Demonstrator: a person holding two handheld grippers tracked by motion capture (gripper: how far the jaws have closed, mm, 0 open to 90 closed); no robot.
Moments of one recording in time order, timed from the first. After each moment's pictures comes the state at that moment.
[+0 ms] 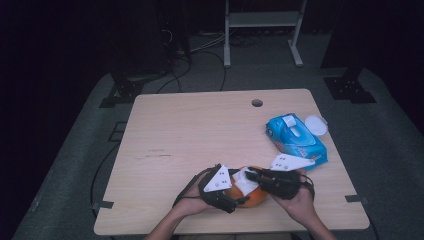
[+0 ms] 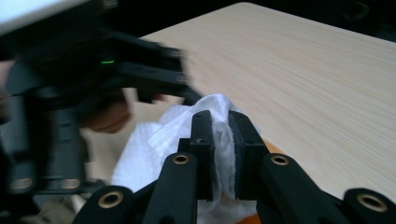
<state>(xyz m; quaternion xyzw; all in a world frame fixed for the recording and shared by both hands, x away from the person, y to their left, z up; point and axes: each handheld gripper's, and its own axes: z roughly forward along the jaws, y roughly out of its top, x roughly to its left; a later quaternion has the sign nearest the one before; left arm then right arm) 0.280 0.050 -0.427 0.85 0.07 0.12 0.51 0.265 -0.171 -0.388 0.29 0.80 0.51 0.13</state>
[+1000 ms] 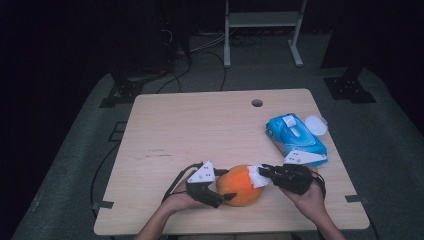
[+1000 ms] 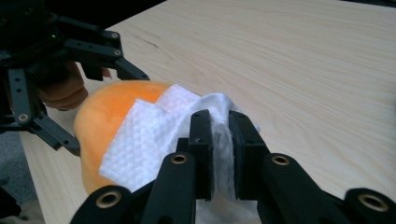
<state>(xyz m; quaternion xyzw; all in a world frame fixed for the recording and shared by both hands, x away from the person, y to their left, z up) 0.301 0.087 -0.444 0.85 0.10 0.07 0.52 0.285 -0.212 -0.407 0.36 0.79 0.49 0.12</state>
